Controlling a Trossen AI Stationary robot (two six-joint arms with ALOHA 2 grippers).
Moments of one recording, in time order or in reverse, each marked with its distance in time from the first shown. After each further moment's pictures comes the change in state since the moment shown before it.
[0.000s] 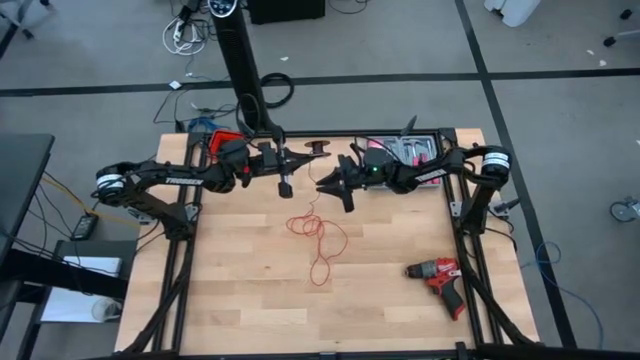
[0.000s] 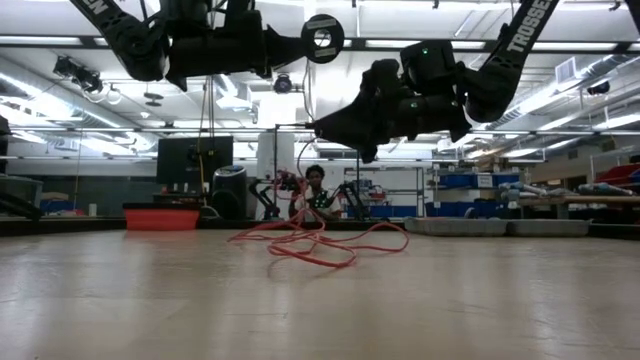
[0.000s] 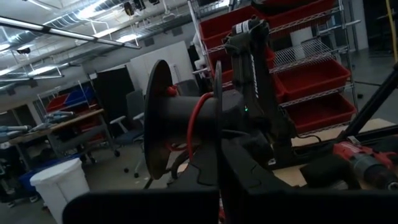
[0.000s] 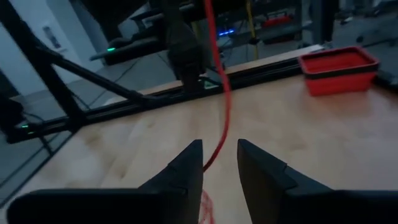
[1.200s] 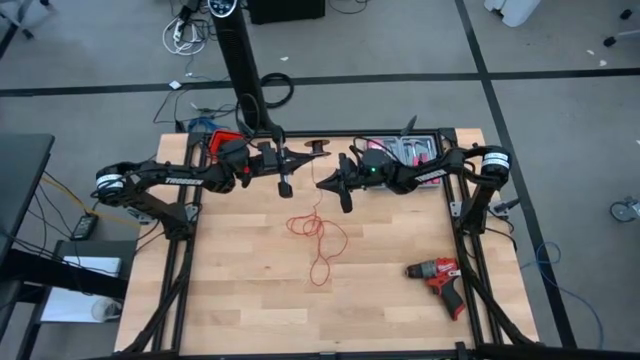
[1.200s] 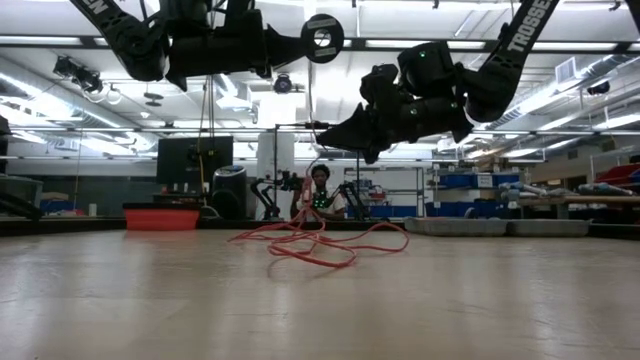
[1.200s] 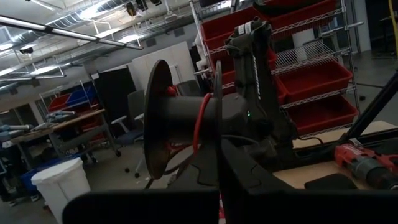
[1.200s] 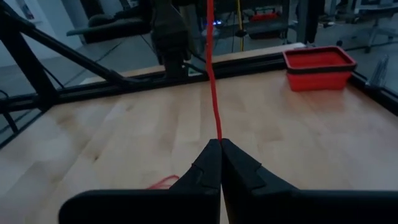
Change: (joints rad) left arm -0.001 0.001 0.000 0.006 -0.008 -0.008; right arm 0.001 -0.001 0.000 -0.060 0.058 -0.124
